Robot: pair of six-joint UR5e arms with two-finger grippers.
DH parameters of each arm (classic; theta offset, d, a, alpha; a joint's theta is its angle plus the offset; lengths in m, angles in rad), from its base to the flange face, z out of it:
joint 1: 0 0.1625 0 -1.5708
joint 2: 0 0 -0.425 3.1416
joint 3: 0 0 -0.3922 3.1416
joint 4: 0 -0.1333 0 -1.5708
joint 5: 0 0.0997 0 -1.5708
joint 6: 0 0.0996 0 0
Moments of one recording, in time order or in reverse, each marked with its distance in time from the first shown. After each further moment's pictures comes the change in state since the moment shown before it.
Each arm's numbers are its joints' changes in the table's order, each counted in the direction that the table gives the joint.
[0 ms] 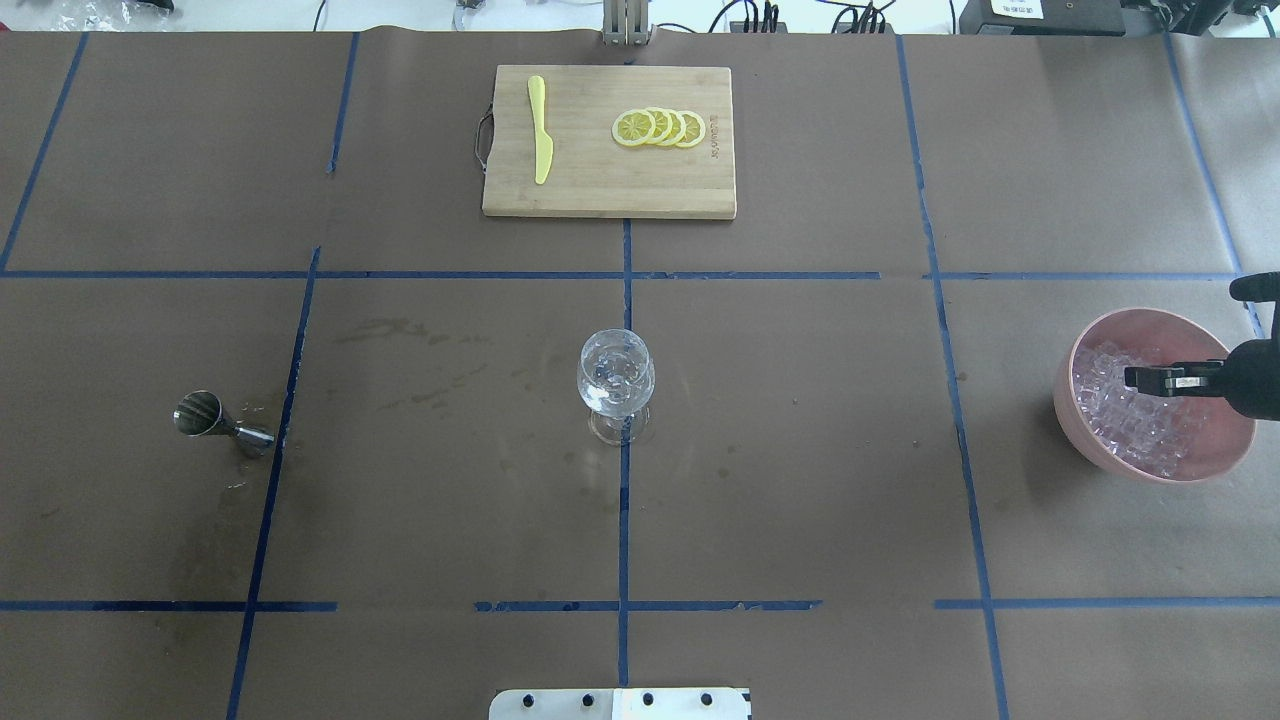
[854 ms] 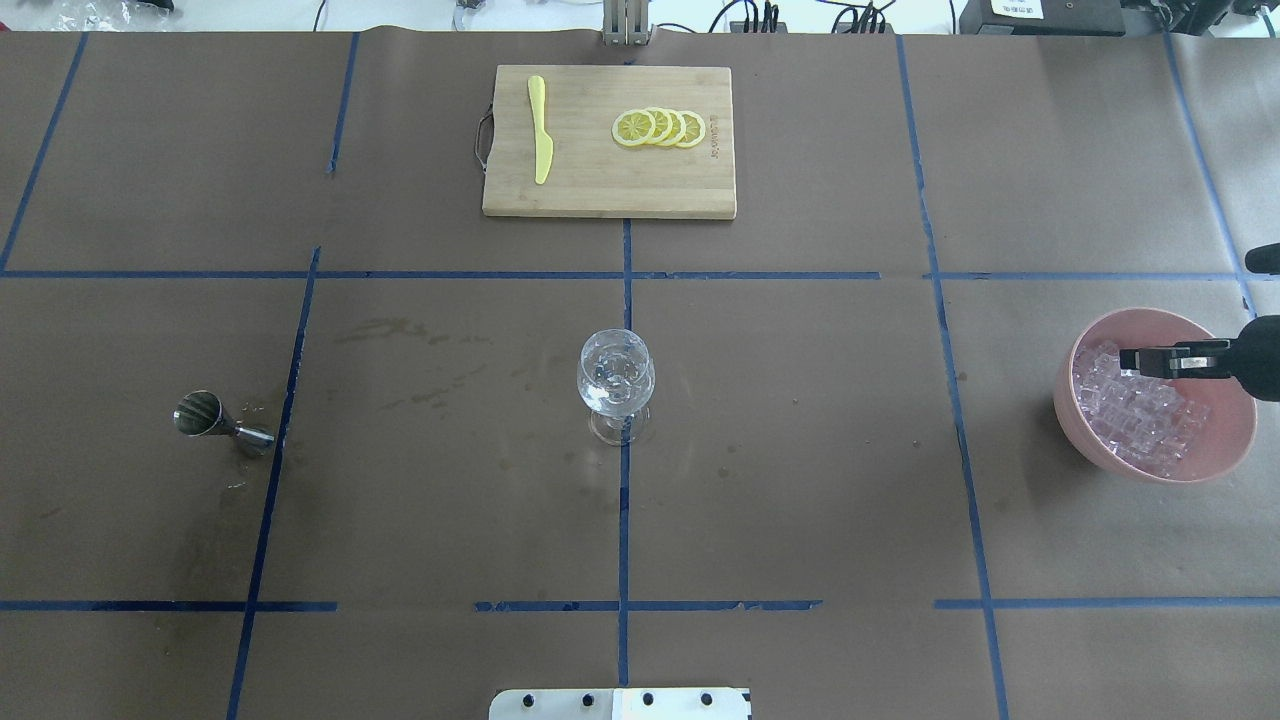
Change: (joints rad) left arm 0.000 0.000 0.004 0.000 0.000 0.001; right arm 0.063 -0.019 0.144 0.077 0.107 -0.011
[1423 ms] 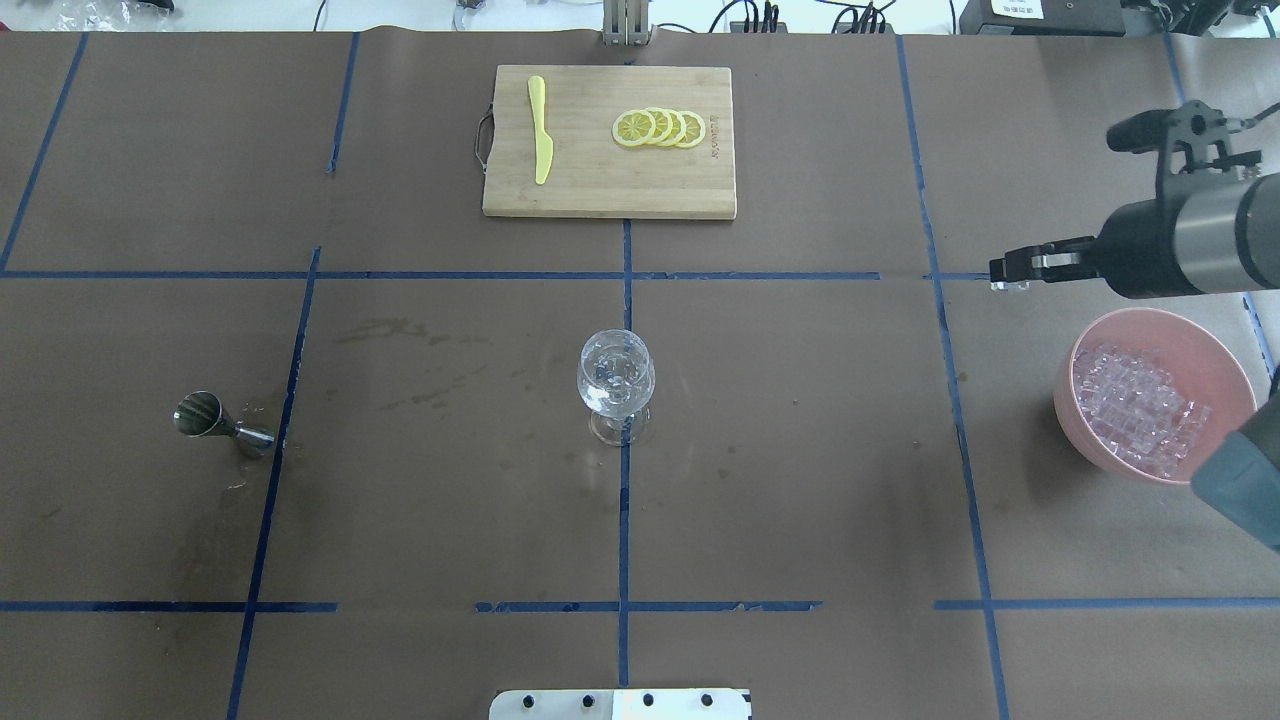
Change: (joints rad) left arm 0.000 0.006 -0.002 0.000 0.000 0.000; right arm -0.032 -0.369 0.120 0.428 0.009 0.013
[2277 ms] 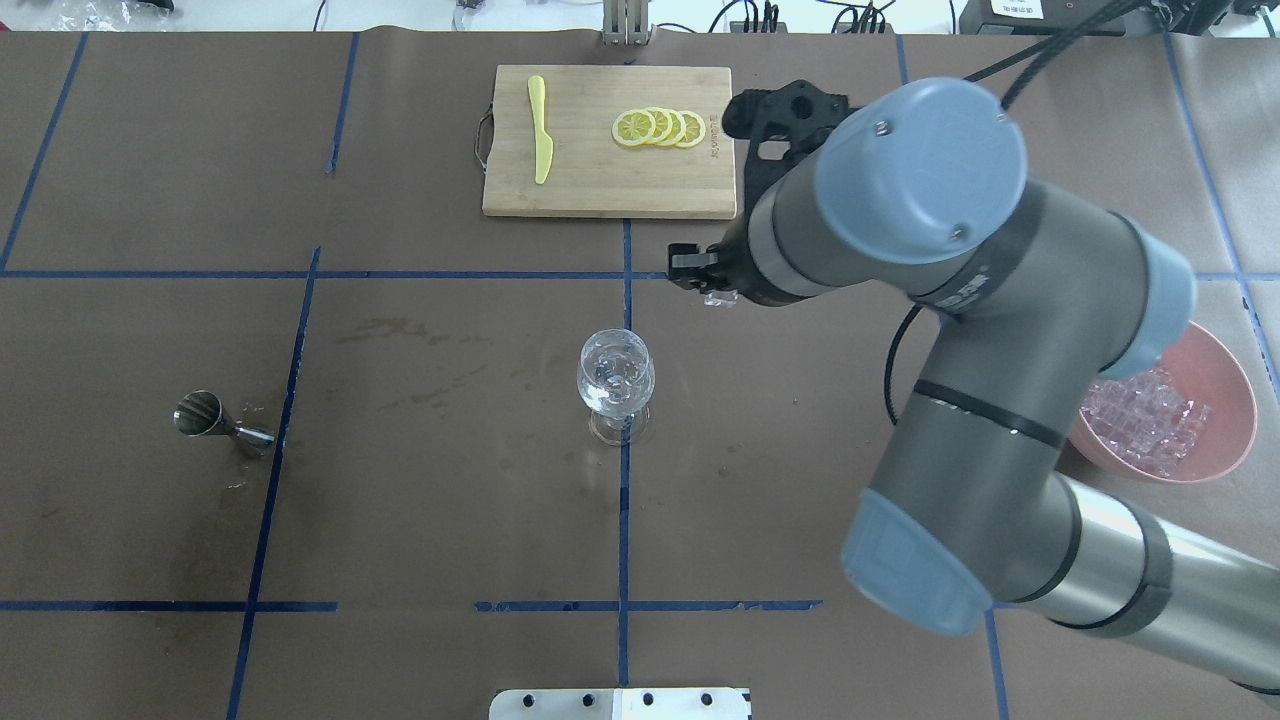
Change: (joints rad) left arm 0.001 0.012 0.000 0.000 0.000 -0.001; right arm -0.323 -0.589 -0.039 0.634 -0.283 0.250
